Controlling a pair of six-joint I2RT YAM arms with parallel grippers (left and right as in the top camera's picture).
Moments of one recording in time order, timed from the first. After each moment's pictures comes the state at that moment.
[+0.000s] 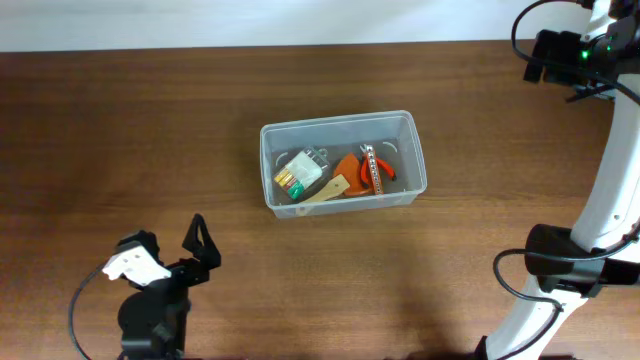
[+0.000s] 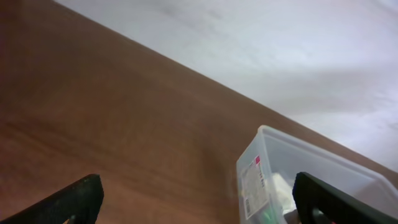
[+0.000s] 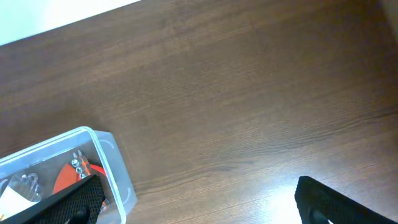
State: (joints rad) left arm -0.02 0.21 0.24 -0.25 -0.10 -0.47; right arm -0.20 2.06 2.72 -1.69 0.03 0.10
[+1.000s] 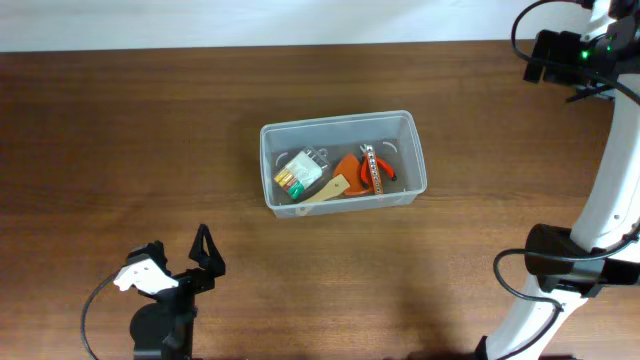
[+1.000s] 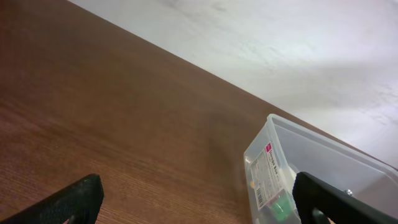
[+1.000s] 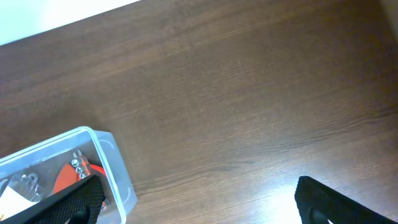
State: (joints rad) left arm -0.02 0.03 0.08 -0.23 -0.10 -0.48; right arm -0.20 2.06 2.72 -1.69 0.03 0.11
